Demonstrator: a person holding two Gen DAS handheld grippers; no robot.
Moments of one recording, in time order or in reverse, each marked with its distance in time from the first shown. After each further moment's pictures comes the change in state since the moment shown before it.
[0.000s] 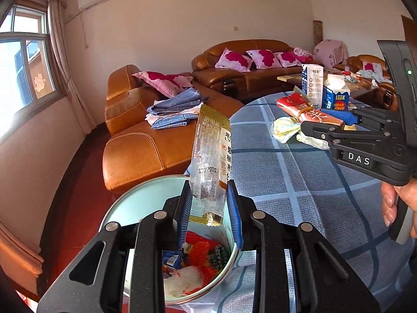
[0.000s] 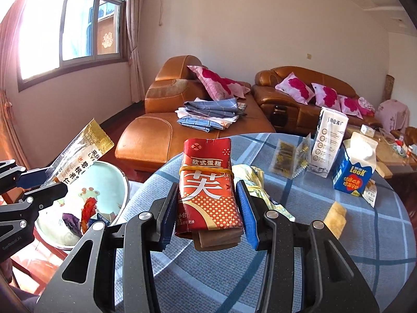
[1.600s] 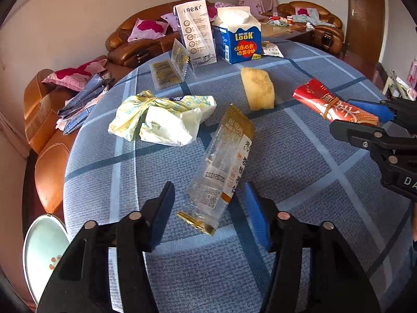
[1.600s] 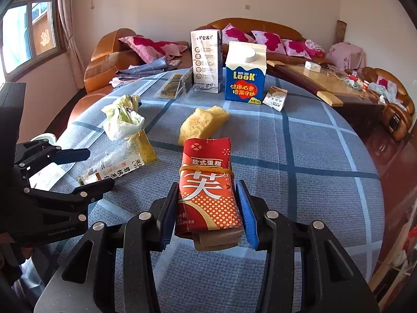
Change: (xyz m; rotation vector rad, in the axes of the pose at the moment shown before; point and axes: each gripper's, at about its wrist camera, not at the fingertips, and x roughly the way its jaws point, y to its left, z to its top) left arm 0.087 -0.175 0.021 0.273 0.222 -0.370; right arm -0.066 -0.133 -0.087 0.240 0.231 -0.241
